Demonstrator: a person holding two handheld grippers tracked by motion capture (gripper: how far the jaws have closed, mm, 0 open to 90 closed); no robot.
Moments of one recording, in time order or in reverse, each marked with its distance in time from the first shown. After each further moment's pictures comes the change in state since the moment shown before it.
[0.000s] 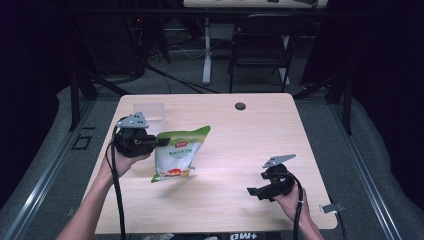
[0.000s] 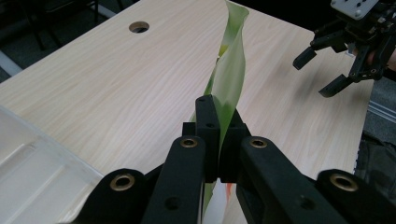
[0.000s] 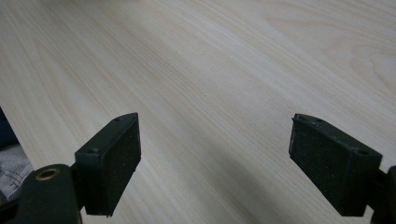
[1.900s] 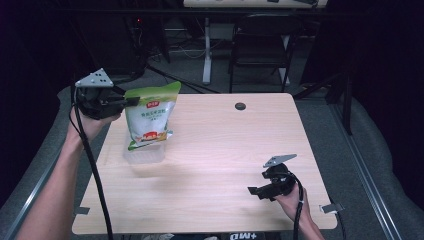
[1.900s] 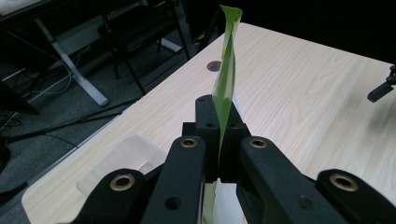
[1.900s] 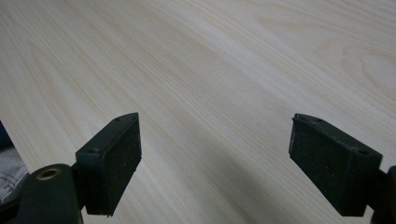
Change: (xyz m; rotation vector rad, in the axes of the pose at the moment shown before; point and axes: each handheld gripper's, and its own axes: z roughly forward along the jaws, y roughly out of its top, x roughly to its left) left arm 0.067 0.042 -0.069 -0.077 0.207 0.054; right arm -0.001 0.000 -0.002 -0.007 -0.019 0.003
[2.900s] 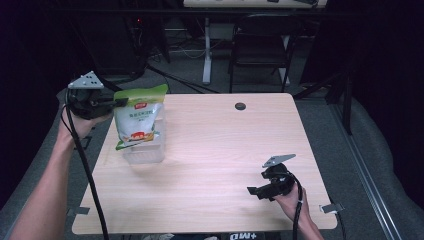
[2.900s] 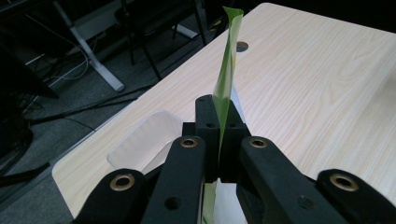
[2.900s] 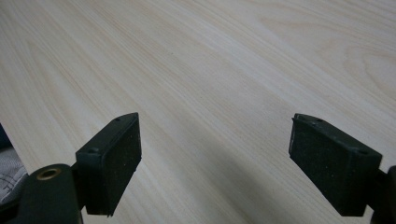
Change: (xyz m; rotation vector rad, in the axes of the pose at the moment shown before) left arm 0.030 -0.026 0.000 0.047 0.046 -0.007; right arm 0.001 0.001 0.002 0.006 0.000 -0.008
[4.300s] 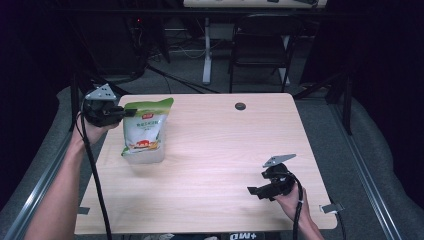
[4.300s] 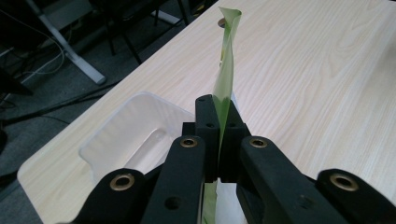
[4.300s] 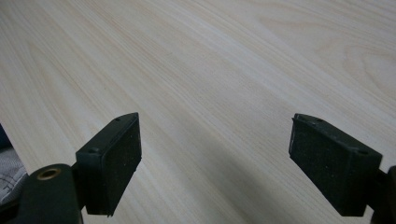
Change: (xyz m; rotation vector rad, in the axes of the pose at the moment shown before) left arm 0.006 -0.031 0.042 0.039 -0.077 0.034; right arm -0.001 0.000 0.000 -0.001 0.008 0.007
